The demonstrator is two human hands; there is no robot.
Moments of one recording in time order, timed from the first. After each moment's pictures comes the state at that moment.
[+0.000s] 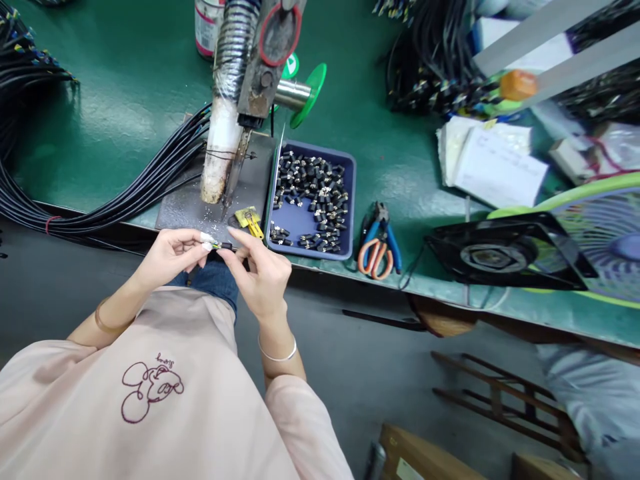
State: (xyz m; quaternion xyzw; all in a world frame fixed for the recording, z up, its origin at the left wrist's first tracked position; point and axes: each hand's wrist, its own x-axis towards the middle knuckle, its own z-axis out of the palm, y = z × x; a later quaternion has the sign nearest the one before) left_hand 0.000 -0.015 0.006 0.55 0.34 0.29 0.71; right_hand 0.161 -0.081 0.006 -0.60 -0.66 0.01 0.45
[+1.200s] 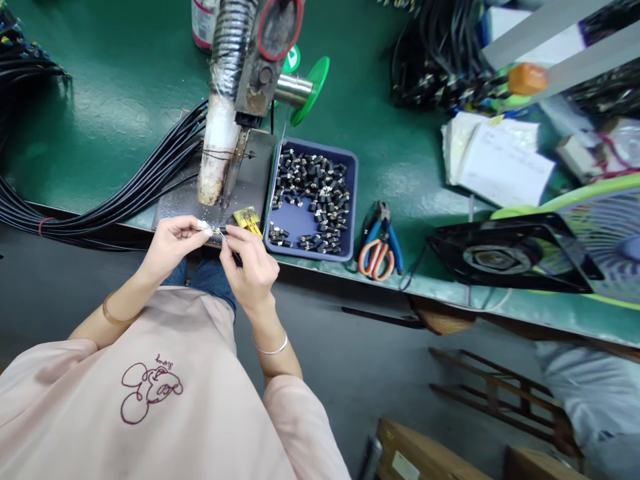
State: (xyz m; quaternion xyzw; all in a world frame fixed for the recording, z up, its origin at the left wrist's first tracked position) left_hand 0.016 0.000 -0.013 0.48 0.38 0.40 0.68; right_hand 0.154 -0.067 -0.014 -0.57 -0.66 -0.10 0.48
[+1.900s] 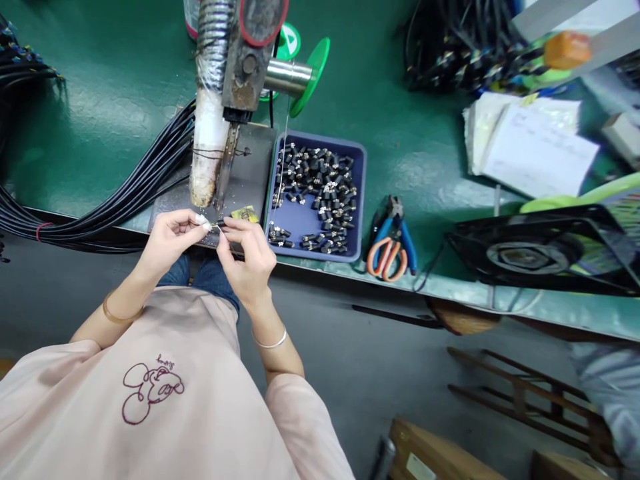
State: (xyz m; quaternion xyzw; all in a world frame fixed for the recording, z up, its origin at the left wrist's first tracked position) left_hand 0.023 0.012 -0.012 0.49 0.41 0.37 0.67; right_hand 0.157 -0.055 -0.024 -0.59 -0.61 -0.02 0.52
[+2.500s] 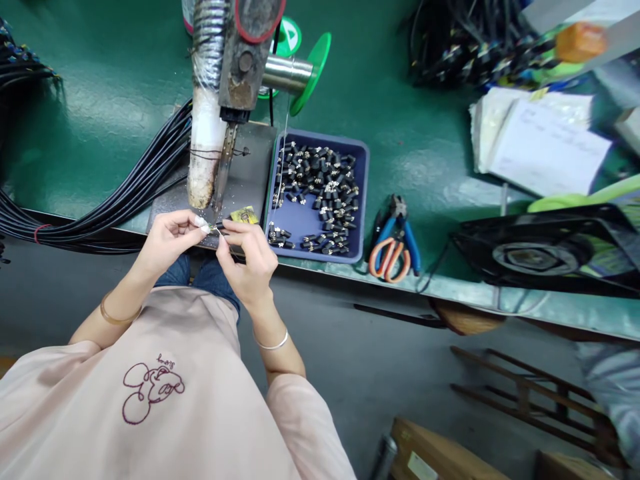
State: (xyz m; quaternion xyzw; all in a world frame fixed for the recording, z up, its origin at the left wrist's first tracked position) left_hand 0.023 0.014 -0.008 0.50 0.41 0.35 0.68; right_hand 0.160 -0.056 -0.024 -0.58 -0.62 -0.01 0.53
